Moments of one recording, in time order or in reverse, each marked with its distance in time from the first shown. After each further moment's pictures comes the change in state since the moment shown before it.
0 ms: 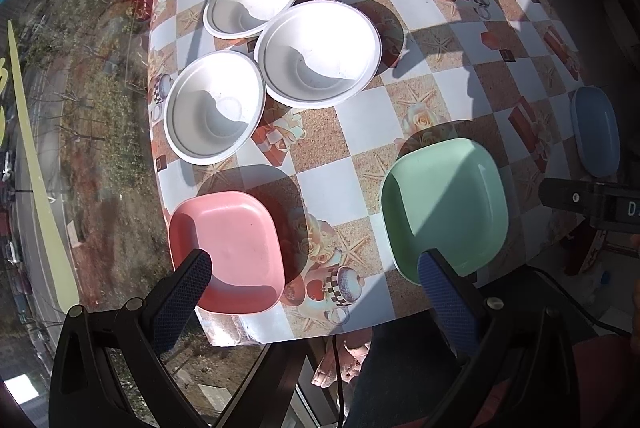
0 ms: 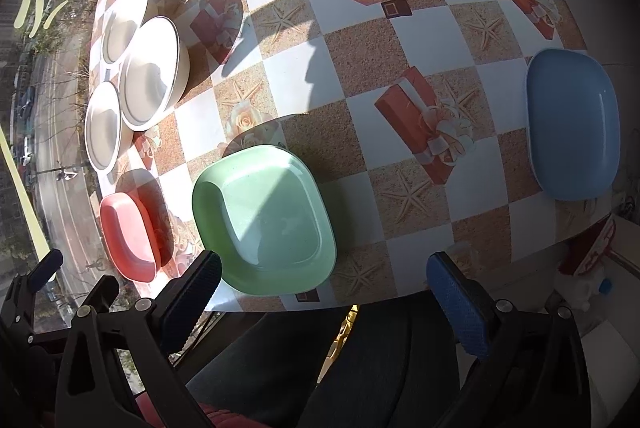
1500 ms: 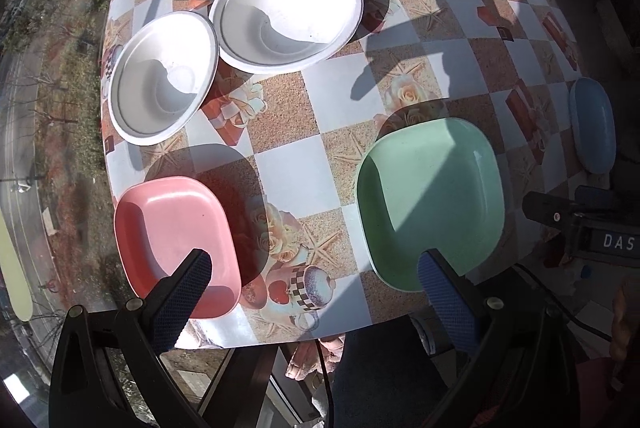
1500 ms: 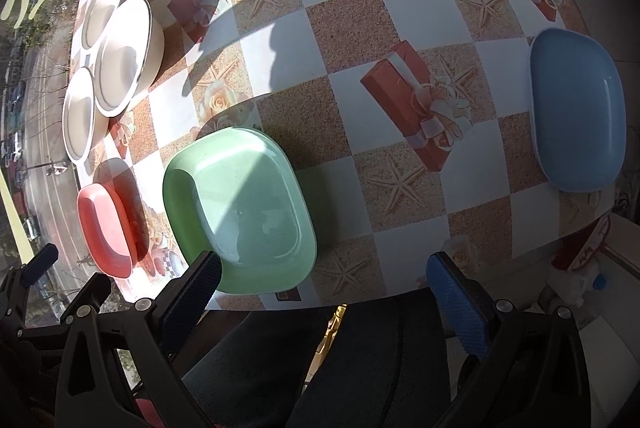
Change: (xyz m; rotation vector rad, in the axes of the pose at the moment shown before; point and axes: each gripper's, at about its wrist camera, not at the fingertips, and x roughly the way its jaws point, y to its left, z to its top) left arm 0.052 -0.010 0.006 -0.034 -0.025 -0.063; right arm 0.035 -0.008 -0.006 0.022 0.008 0.004
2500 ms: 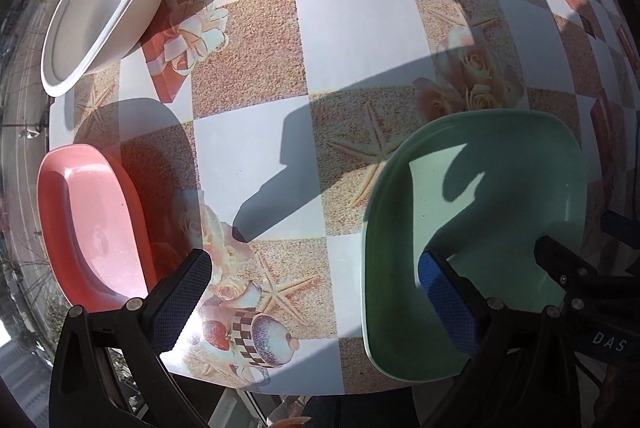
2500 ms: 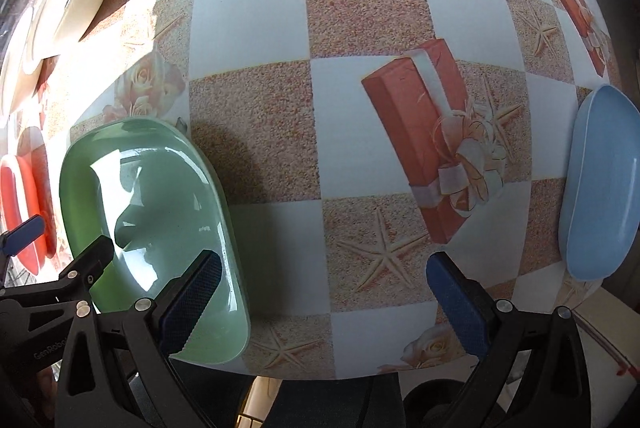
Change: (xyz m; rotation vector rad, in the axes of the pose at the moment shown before) left arm 0.141 -0.012 -0.006 -0.150 0.129 -0.004; right arm 0.080 0.000 0.034 -0.218 0.021 -0.198
